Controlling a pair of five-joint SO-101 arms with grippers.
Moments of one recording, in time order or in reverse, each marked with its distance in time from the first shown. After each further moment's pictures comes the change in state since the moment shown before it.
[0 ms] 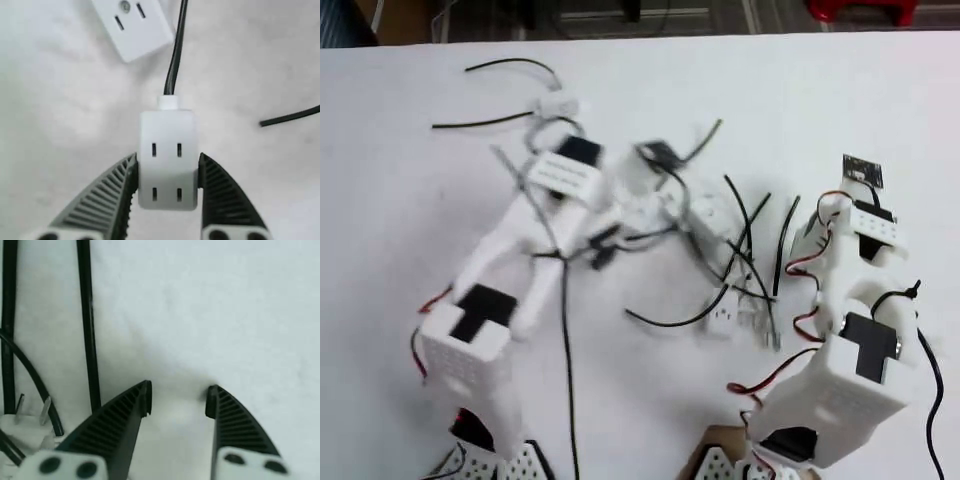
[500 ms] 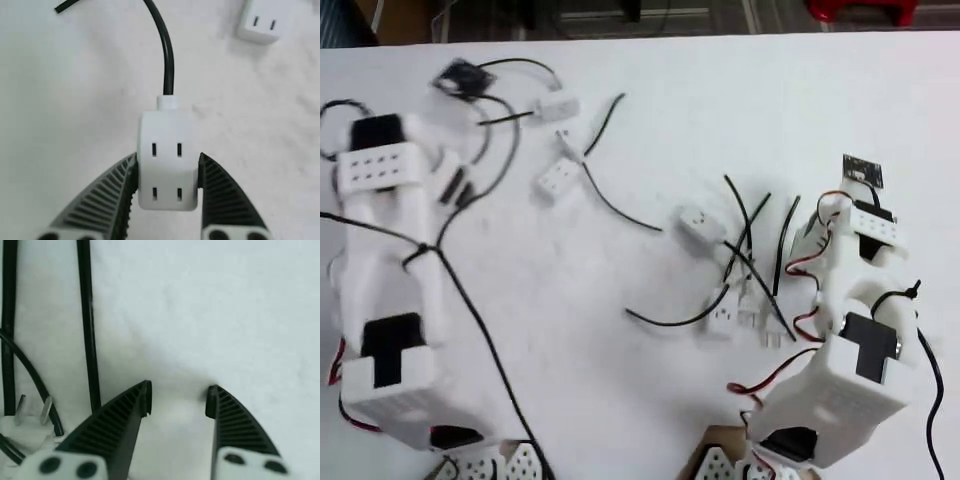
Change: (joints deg) left arm -32.4 -12.9 -0.3 -6.2 -3.1; right arm 0.0 0.0 0.0 0.0 0.0
